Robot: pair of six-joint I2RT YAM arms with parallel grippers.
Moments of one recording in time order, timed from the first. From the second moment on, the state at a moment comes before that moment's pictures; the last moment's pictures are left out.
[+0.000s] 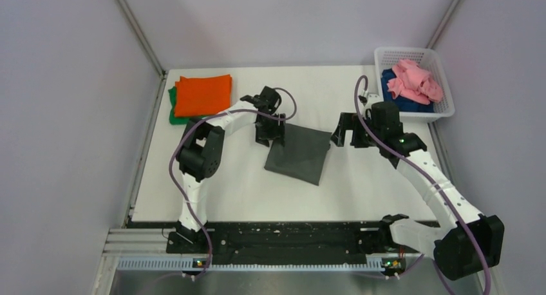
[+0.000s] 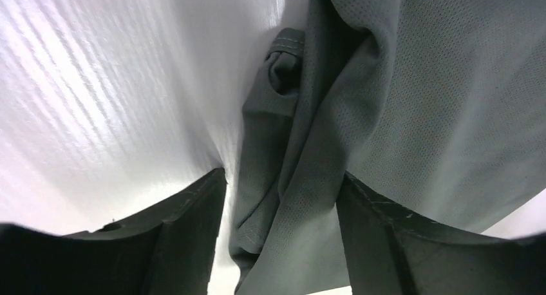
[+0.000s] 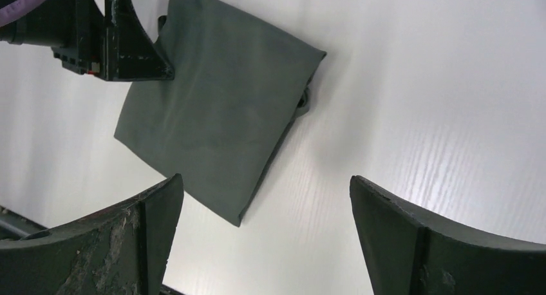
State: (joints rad) left arm -0.52 2.10 1.59 -0.72 0.17 -0.49; right arm 0.29 1.10 0.91 -0.49 -0.19 0.30
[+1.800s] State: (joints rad) left arm -0.32 2.25 2.29 -0.73 -0.89 0.01; right arm 0.28 1.06 0.91 -0.54 0.14 0.25
